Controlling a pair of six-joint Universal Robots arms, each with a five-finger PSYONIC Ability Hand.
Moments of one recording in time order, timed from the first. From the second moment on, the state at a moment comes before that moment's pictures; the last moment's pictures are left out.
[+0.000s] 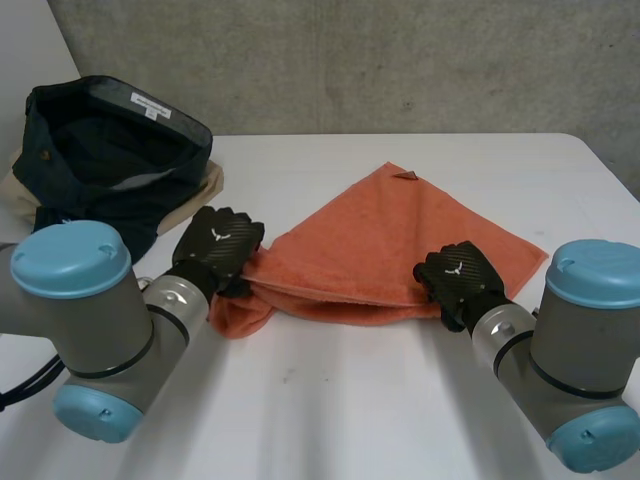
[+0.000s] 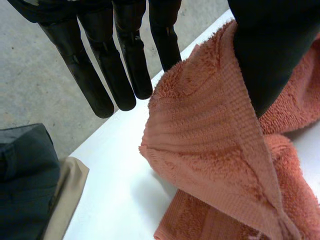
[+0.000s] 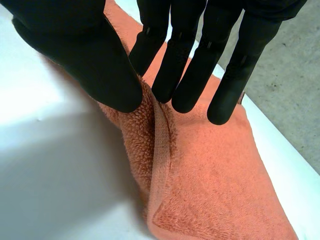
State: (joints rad) left arm 4.23 -1.99 -1.68 3.48 -1.51 3.55; right arm 2.00 -1.14 1.76 -0.29 1.46 2.60; left_hand 0.74 0.75 0.75 0.74 0.56; right_hand 1.10 1.19 1.19 1.20 0.96
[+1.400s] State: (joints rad) left arm 4.19 -1.52 -1.38 3.21 -1.49 3.44; right arm 1.81 -0.99 1.44 -0.18 1.52 2.96; left_hand 1.13 1.20 1.19 1.20 0.96; right_hand 1.13 1.18 1.19 1.19 0.98
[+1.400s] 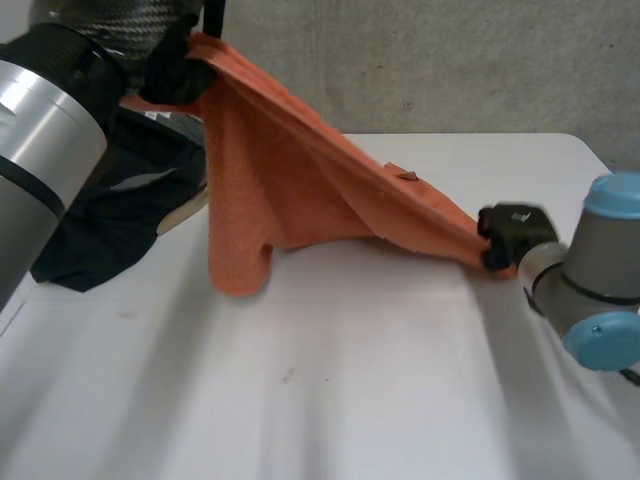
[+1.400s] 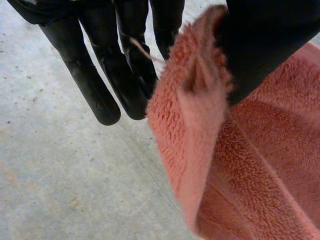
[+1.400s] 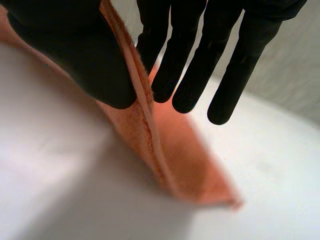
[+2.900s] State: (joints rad) left arm 4.41 -2.16 -1.46 3.55 -1.40 3.53; right arm 1.65 -0.94 1.17 0.14 1.46 2.52; left_hand 1.13 1.20 1.20 1.20 1.00; right_hand 1.13 1.18 1.19 1.20 1.02
